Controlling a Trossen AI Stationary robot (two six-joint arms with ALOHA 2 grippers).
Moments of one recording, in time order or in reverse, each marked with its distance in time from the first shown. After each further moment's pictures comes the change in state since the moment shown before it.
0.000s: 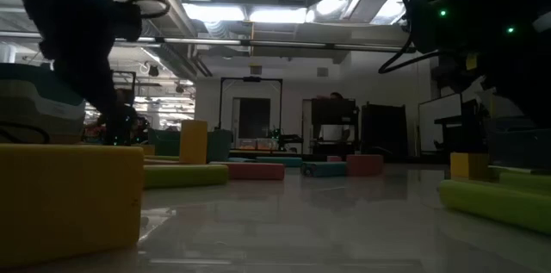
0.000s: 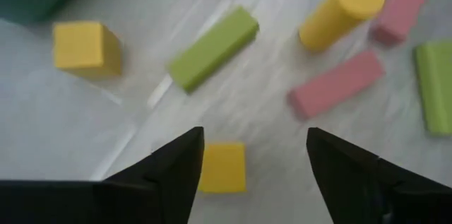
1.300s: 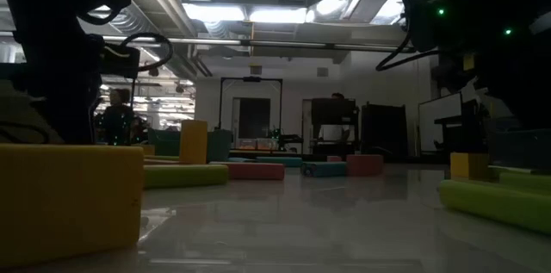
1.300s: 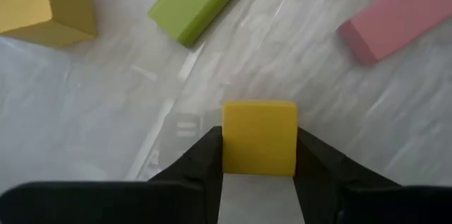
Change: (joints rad) left arm 0.000 0.188 -0.042 0.055 0.042 0.094; right arm 0.001 0.000 0.000 0.025 0.063 -0.056
